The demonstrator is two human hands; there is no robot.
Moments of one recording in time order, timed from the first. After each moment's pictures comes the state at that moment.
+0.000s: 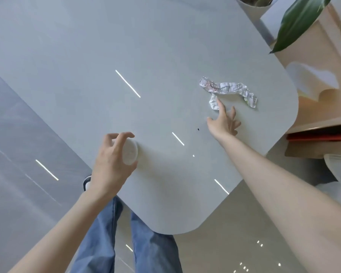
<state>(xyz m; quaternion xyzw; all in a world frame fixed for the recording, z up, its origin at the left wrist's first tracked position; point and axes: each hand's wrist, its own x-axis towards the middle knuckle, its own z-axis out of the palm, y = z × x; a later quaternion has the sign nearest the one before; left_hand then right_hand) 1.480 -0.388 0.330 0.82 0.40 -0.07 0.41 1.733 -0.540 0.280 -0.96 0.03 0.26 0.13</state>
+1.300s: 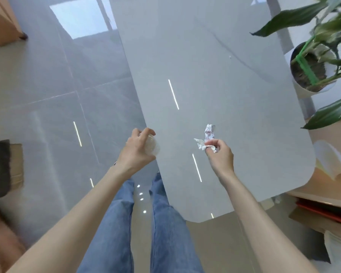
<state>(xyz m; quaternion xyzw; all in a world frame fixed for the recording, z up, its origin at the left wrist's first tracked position) 1.384 -0.341 0.448 0.73 0.52 -0.07 0.44 1.588 -0.462 0.451 -0.87 -0.15 0.39 0.28</state>
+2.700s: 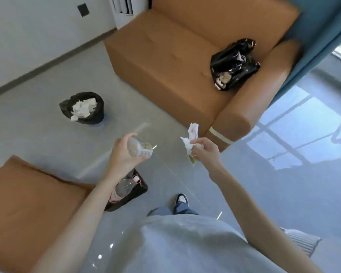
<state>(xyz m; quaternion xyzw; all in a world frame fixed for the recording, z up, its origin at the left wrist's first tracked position) 0.705 0.038 0.655 0.29 0.85 0.36 0.27 0.888 0.194 0.668 -0.54 -0.57 0.61 0.12</state>
